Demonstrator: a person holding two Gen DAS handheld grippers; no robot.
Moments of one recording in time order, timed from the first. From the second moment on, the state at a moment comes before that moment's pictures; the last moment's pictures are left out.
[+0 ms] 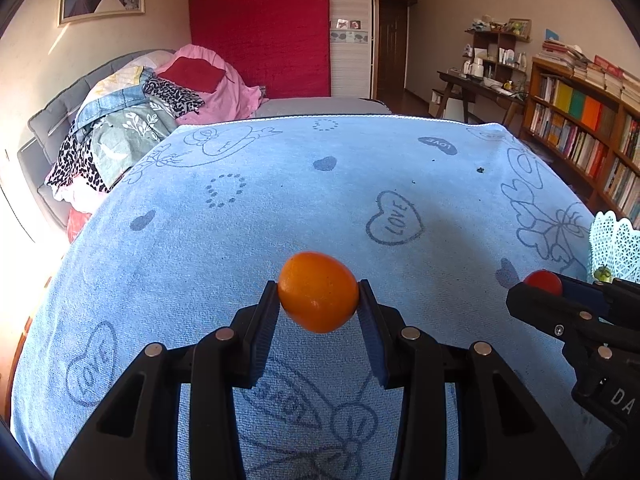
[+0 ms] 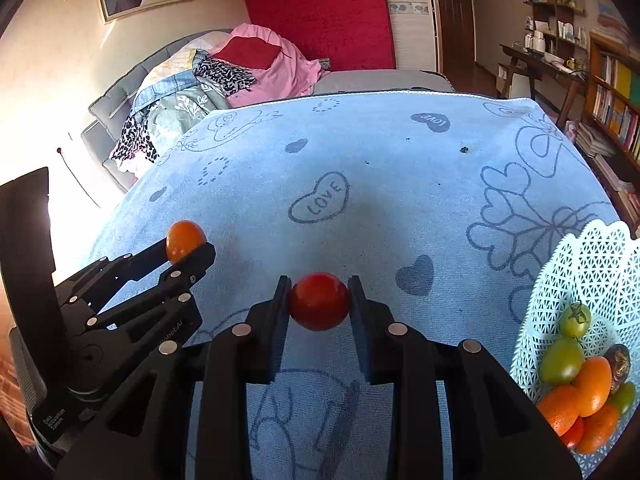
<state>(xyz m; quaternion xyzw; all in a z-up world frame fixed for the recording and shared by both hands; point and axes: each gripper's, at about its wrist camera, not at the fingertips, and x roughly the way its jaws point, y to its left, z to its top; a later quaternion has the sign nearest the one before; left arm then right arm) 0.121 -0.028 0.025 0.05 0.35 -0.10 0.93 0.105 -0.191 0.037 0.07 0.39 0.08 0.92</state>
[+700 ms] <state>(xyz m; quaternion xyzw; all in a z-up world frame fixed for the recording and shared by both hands) 0.077 -0.096 0.034 0.09 0.35 -0.17 0.92 0.025 -0.288 0.062 0.13 0.33 0.01 0.93</state>
